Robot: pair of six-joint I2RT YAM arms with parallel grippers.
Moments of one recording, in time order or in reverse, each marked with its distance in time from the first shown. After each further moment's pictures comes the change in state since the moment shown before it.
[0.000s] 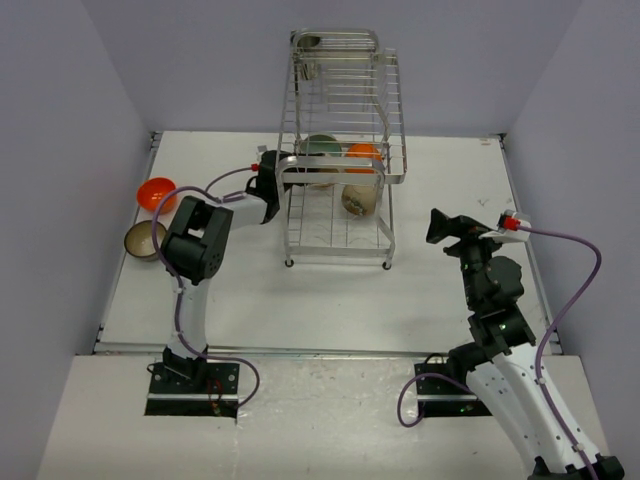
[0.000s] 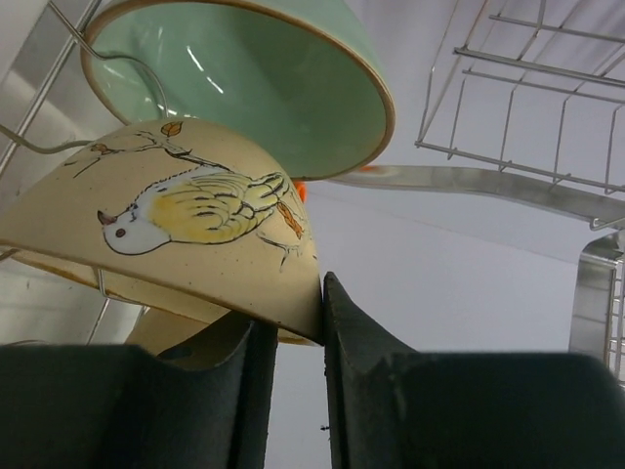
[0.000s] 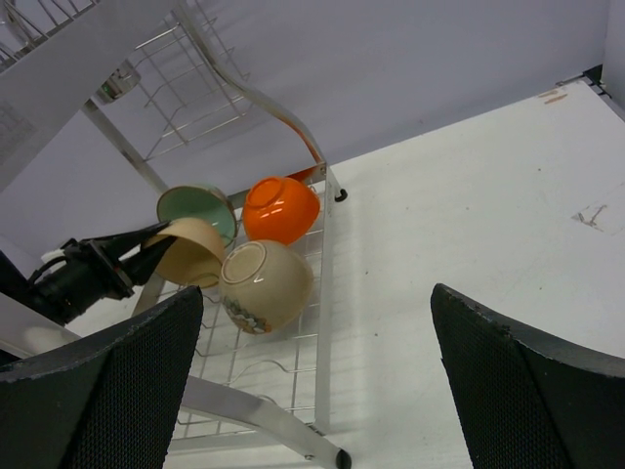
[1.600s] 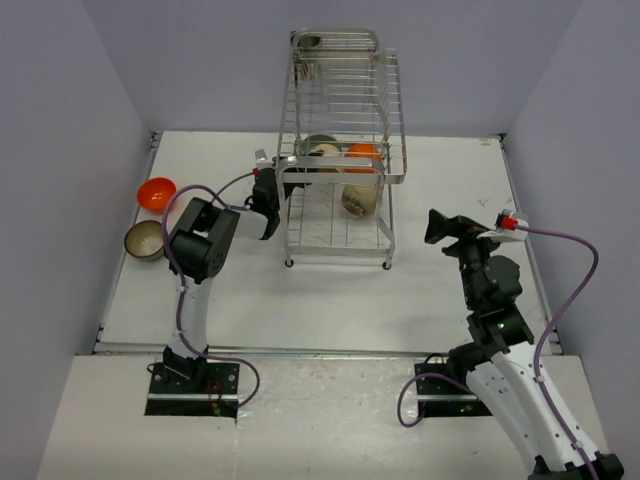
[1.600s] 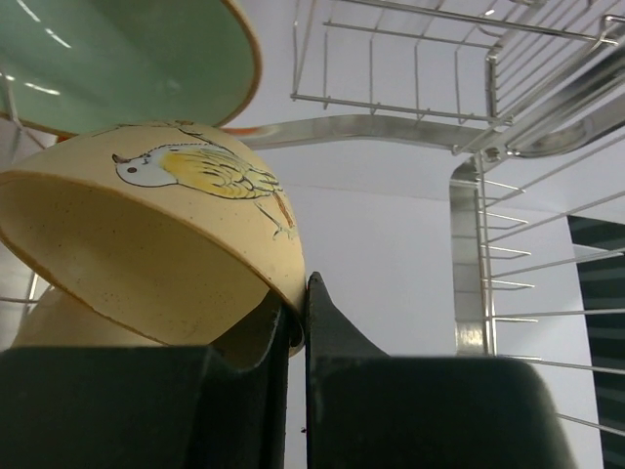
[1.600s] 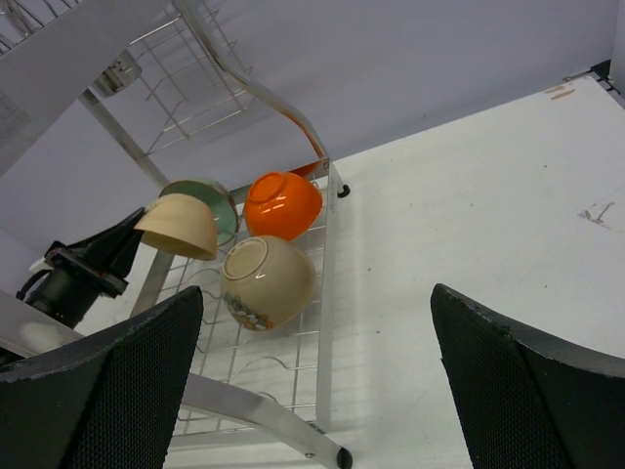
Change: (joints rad) left arm -0.018 0.024 -0.159 0.487 -0.005 -0.102; right arm 0.000 0.011 -0.012 0.016 -0.012 0.001
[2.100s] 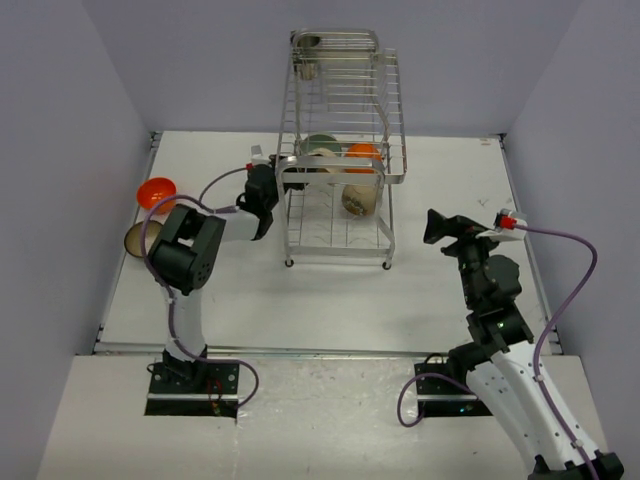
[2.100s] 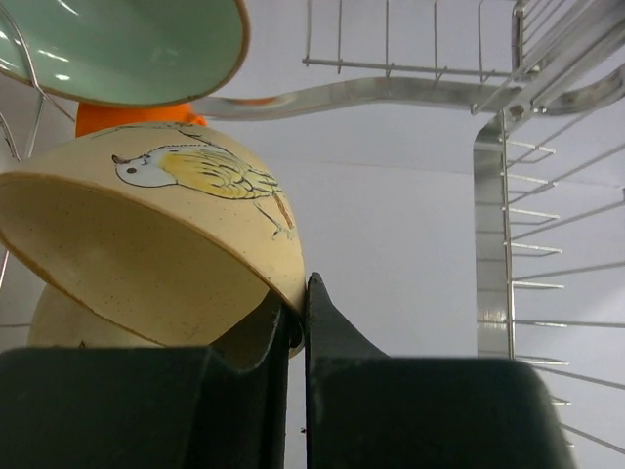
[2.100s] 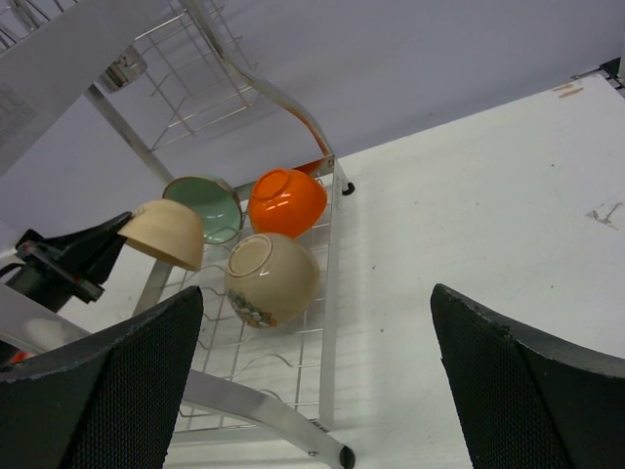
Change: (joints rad) left arm 0.008 -0.104 -0.071 -0.069 0.048 0.079; right arm 0.000 0.005 0.000 0.005 -0.013 0.000
